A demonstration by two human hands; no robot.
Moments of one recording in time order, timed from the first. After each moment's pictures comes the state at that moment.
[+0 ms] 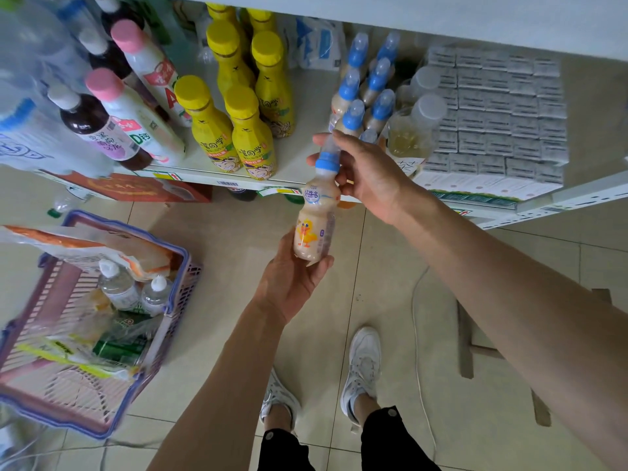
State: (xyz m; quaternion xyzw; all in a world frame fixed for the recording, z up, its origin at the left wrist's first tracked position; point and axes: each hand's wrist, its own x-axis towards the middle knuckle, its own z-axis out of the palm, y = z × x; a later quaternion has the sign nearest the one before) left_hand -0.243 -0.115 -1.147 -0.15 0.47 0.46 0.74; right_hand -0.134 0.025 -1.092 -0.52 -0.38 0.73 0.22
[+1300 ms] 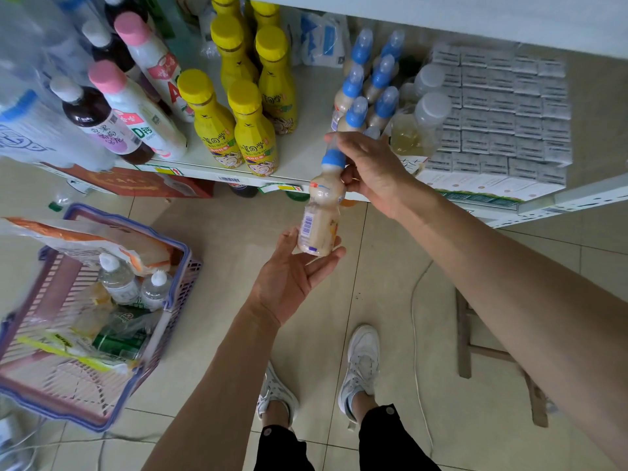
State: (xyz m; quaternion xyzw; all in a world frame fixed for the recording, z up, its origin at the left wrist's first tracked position) left_hand -0.251 -0.131 -1.147 -0.12 0.36 0.50 0.78; right_hand -0.134 0.030 -1.106 -0.57 -0.42 0.66 0.25
